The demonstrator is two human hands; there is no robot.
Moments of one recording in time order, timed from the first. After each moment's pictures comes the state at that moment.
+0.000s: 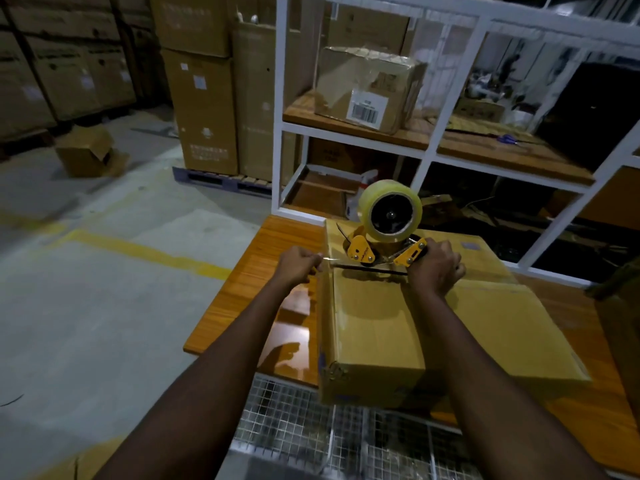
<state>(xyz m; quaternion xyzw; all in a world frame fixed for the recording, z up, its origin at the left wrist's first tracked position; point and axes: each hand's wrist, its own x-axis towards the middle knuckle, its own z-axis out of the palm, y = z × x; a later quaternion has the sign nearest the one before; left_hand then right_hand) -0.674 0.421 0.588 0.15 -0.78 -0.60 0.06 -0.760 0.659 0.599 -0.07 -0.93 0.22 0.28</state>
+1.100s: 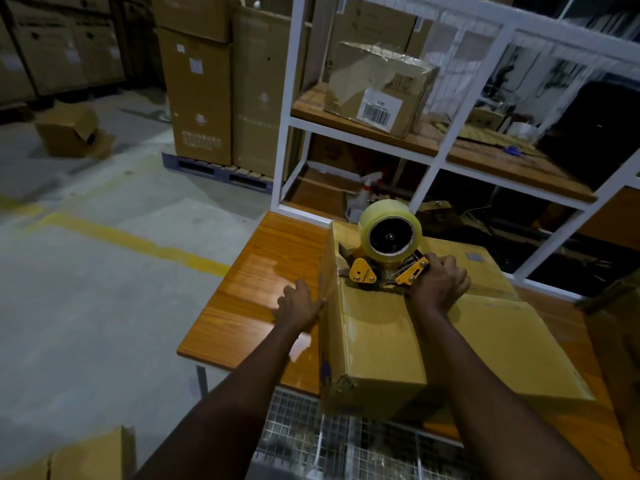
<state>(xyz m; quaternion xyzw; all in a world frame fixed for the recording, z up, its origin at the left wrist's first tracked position) -0.681 0.432 0.487 0.26 -0.88 -0.41 0.01 -0.767 0.658 0.573 -0.04 -0.93 0.16 0.32</state>
